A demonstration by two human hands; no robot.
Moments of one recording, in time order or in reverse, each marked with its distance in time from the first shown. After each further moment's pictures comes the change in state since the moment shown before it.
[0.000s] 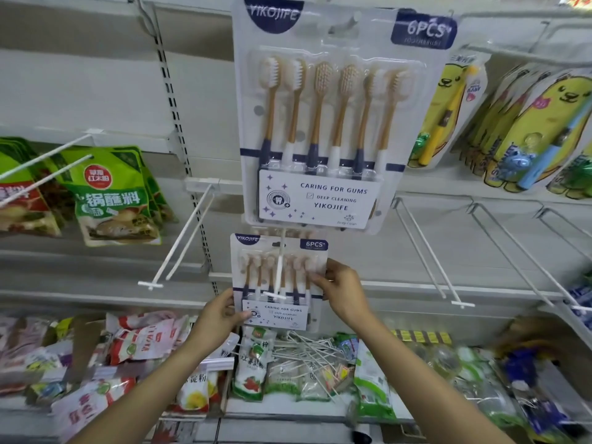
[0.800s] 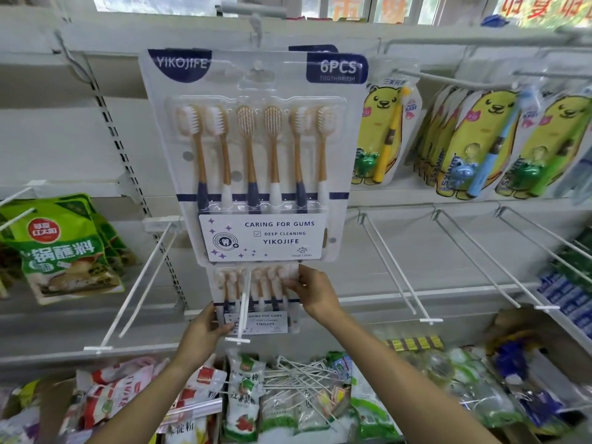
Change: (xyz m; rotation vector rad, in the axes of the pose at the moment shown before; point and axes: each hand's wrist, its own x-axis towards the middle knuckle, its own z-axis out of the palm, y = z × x) left_hand 0.060 0.012 0.009 0.130 0.011 0.035; right_hand 0.057 0.007 -0.006 -0.176 0.011 0.058
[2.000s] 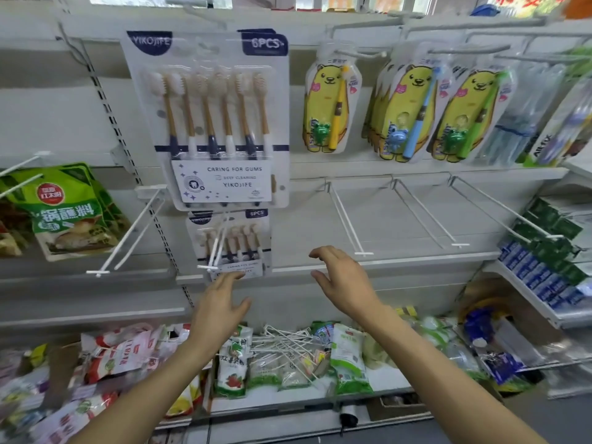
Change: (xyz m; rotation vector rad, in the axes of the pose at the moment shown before) left_hand -0.113 0.083 0.068 0.547 0.212 0.299; right_hand -0.149 0.018 -0.111 -0.442 0.102 -0.326
